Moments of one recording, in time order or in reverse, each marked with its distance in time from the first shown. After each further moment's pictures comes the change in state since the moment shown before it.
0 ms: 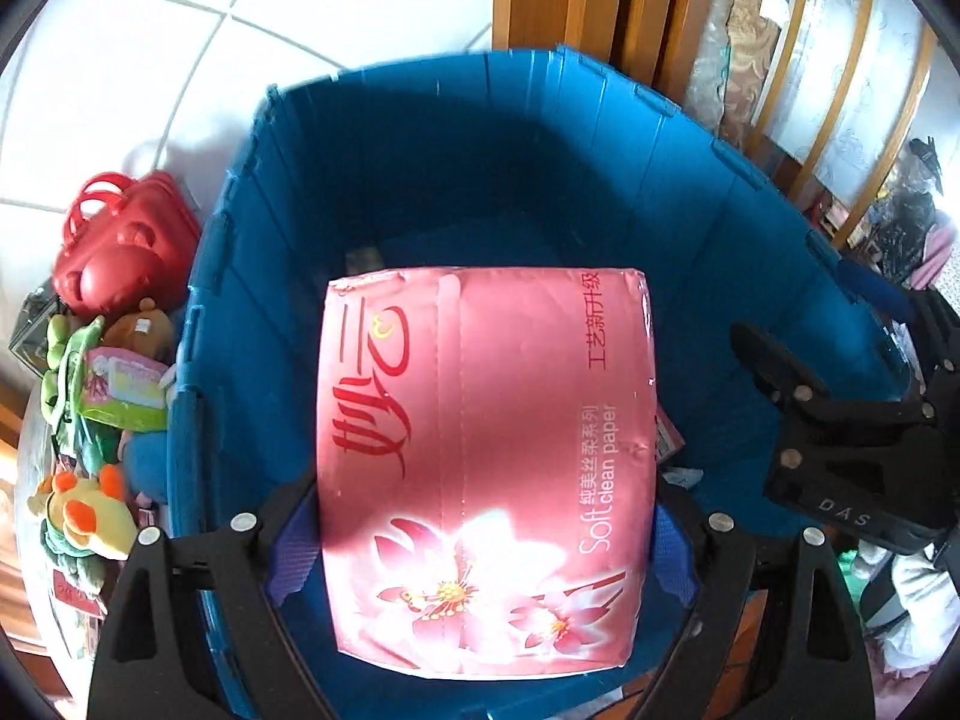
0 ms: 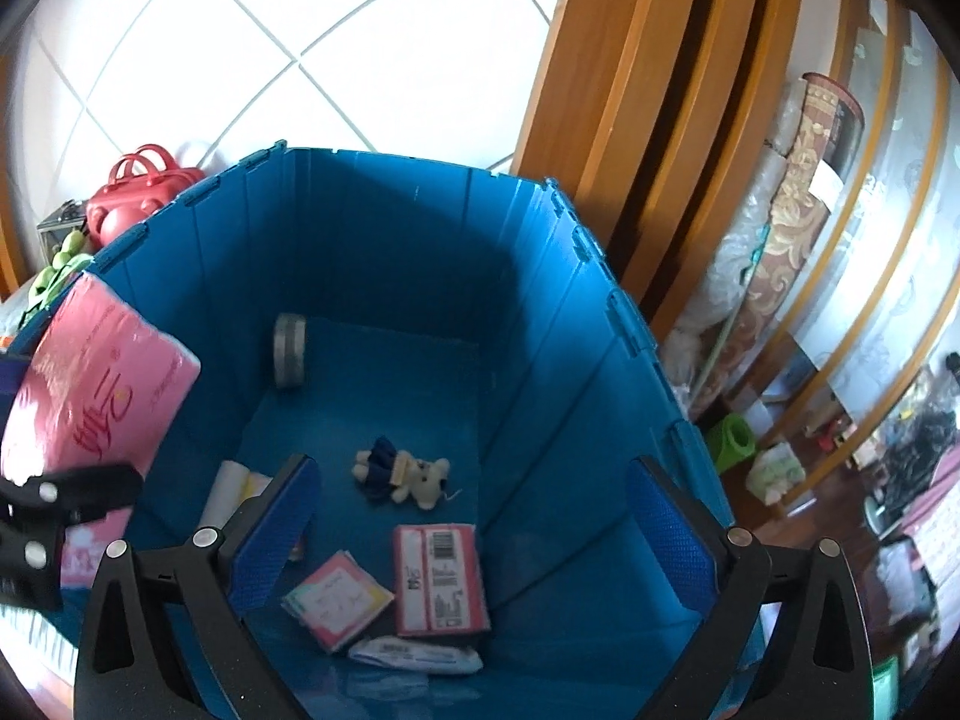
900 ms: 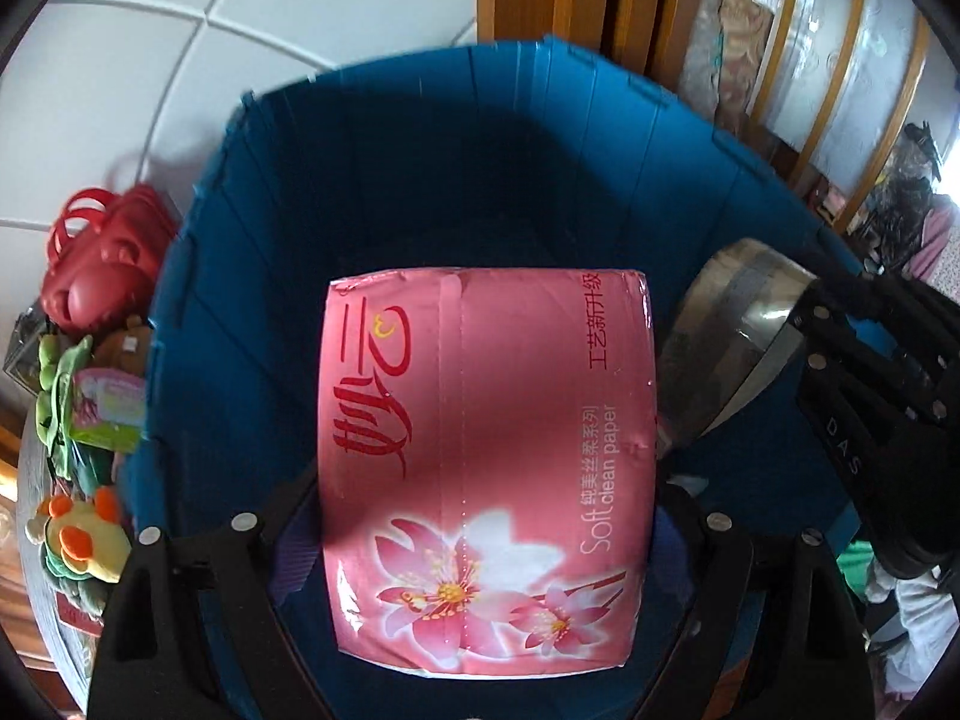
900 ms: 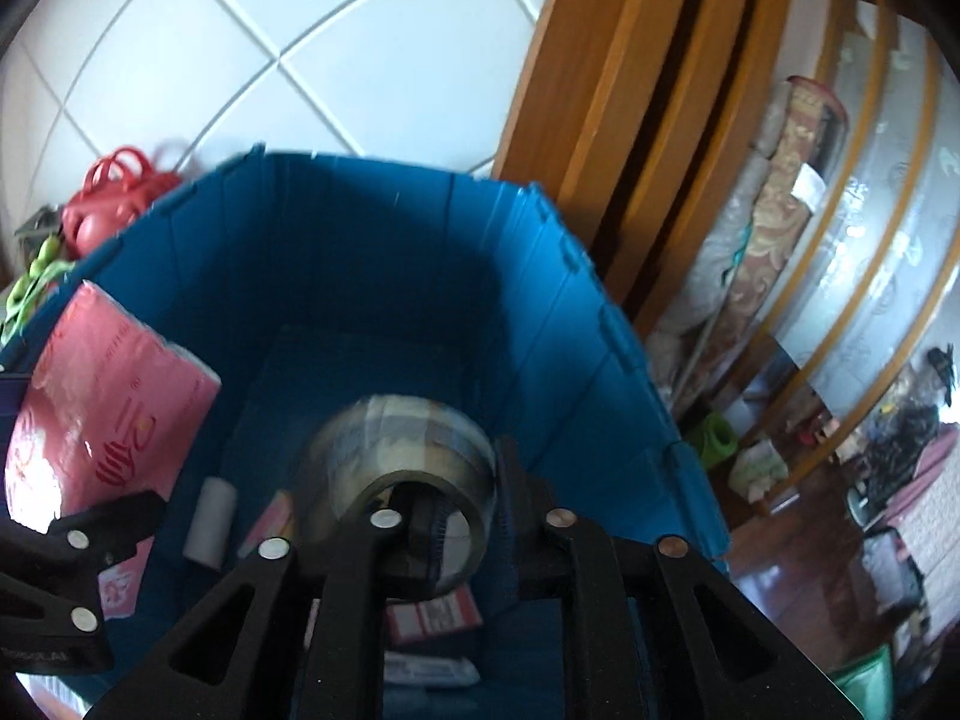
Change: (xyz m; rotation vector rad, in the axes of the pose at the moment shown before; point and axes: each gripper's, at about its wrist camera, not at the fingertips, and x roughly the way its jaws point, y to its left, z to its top) left arm 0.037 -0.005 0.025 0.025 0.067 -0.020; right arm 0.015 0.007 0.009 -0.016 0.027 -0.069
